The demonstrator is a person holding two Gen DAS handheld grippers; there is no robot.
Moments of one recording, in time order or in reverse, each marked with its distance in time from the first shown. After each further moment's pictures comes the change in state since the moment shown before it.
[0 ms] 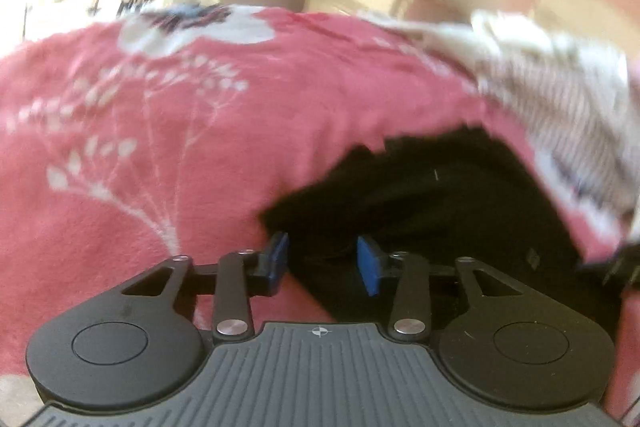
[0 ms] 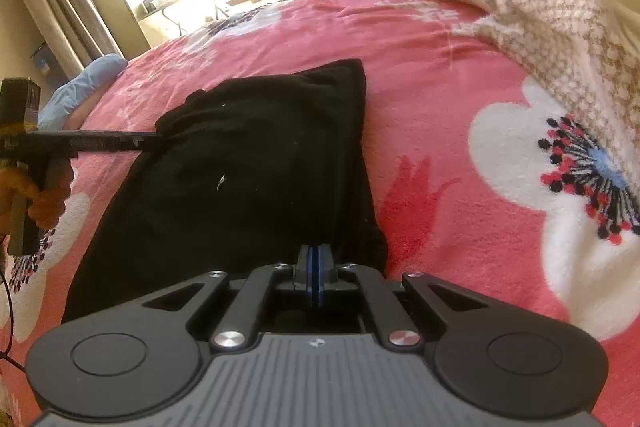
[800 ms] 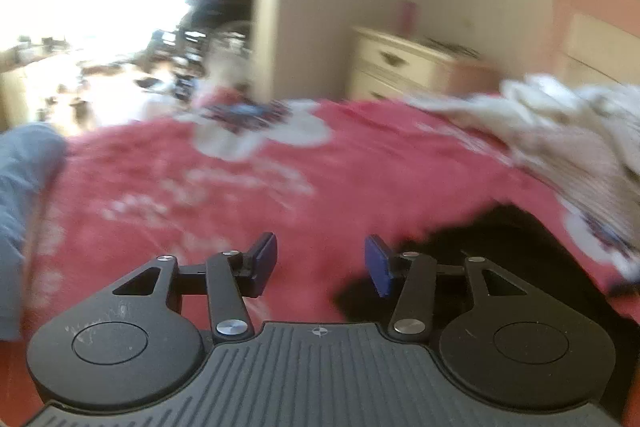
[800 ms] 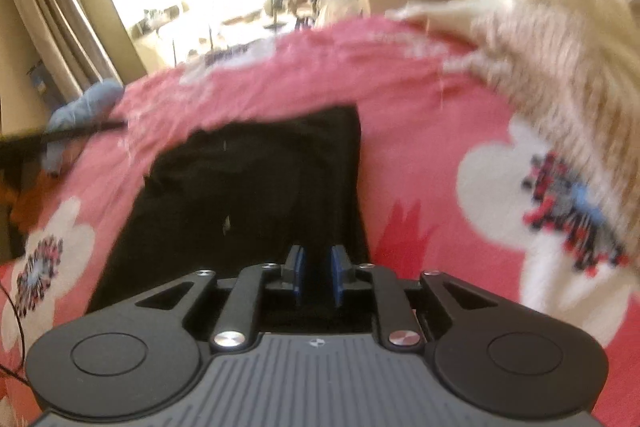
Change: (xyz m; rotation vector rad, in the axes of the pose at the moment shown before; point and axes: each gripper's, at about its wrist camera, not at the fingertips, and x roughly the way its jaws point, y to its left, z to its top) left arm -0.060 -0.022 0.011 0.116 -0.172 0.126; right arm -0.027 0.010 0.024 0.010 -0.102 -0.027
